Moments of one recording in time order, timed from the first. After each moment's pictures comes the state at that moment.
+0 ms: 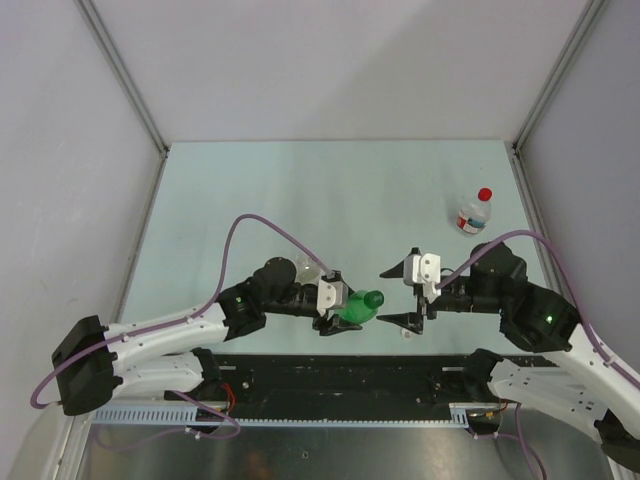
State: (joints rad) left arm -1.03 1.08 0.61 0.22 0.56 0.24; right arm 0.88 0.69 1.00 -0.60 -0.50 -0.38
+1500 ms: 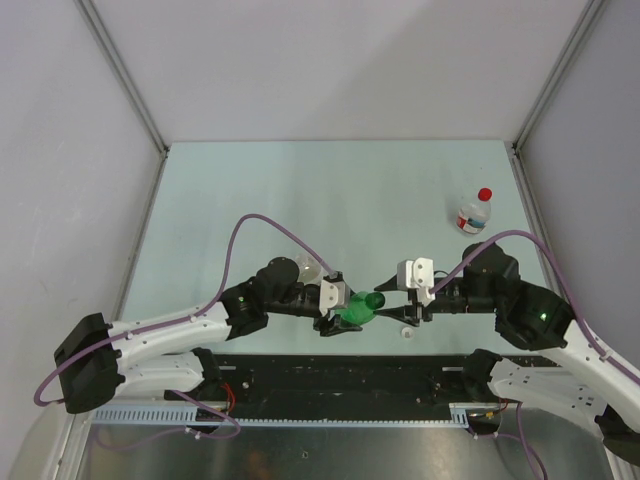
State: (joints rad) left arm -1.03 1.10 0.61 0.22 0.57 0.24; right arm 0.92 0.71 1.00 -0.59 -0.51 -0.40
